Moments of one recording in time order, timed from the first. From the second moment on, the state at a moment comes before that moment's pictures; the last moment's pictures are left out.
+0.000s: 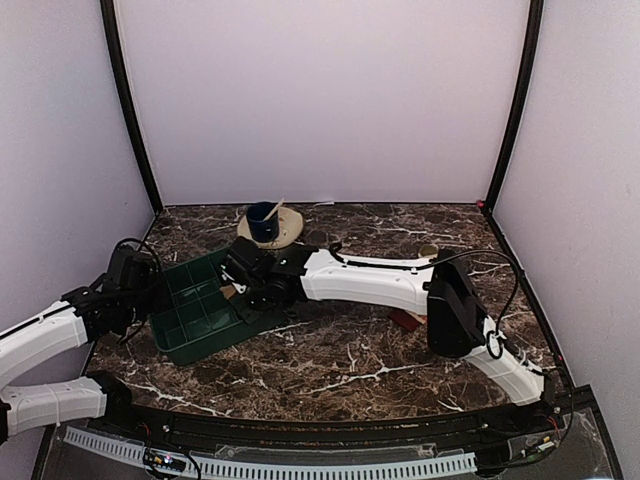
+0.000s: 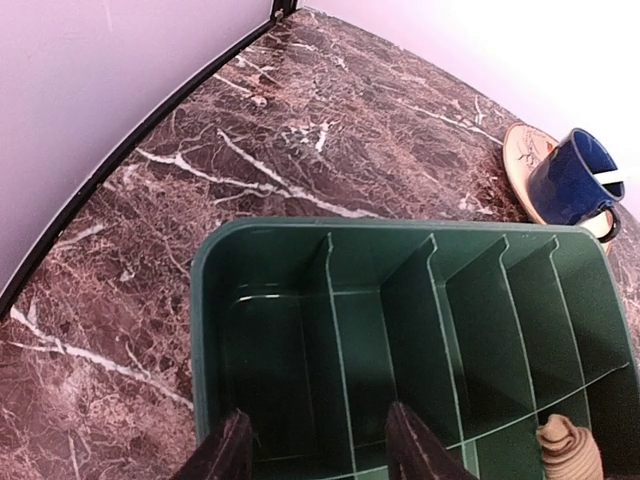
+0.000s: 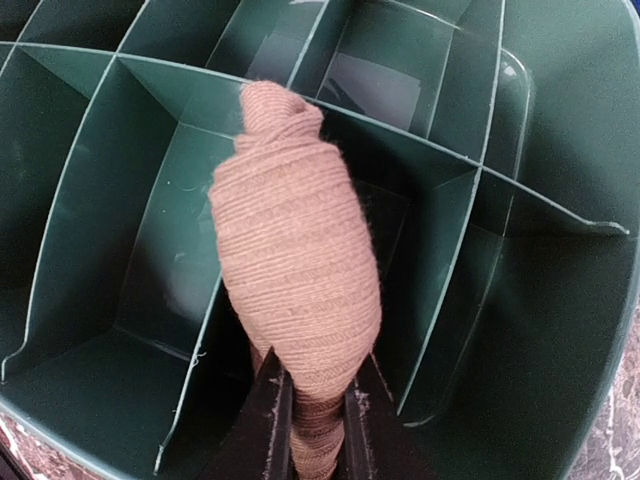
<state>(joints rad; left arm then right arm) -0.40 0.84 0.49 -0.39 -0.51 -0.76 1.19 2.50 2.30 -0.72 0.22 0.23</state>
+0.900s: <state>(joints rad) -0.56 0.78 0.42 -0.46 -0.42 -0.87 1.13 2.52 2.38 -0.96 0.13 0.09</state>
